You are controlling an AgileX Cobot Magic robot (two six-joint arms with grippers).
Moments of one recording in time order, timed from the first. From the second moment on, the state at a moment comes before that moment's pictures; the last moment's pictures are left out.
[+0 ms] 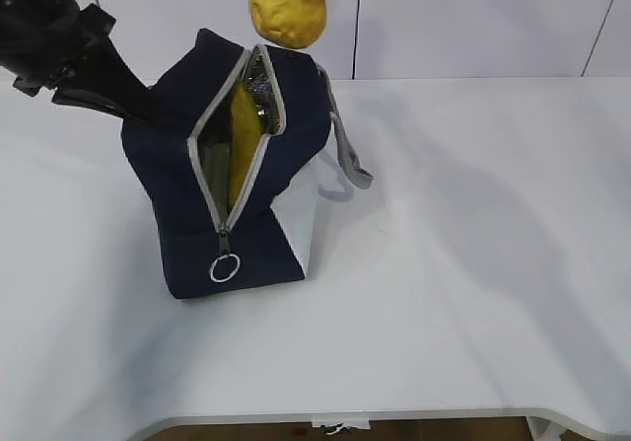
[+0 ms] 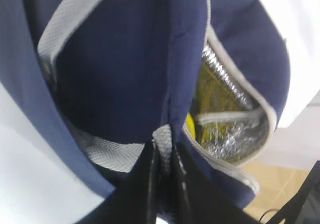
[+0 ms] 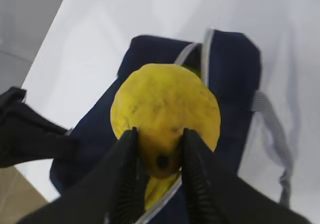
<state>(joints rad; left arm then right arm) -0.06 1.79 -1.46 -0.81 1.14 0.55 0.30 2.11 -2.37 0.48 1.26 -0.02</state>
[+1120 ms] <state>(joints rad) -0.06 1.79 -1.46 -0.93 1.08 0.55 0.37 2.19 -2.21 0.58 1.25 -0.11</state>
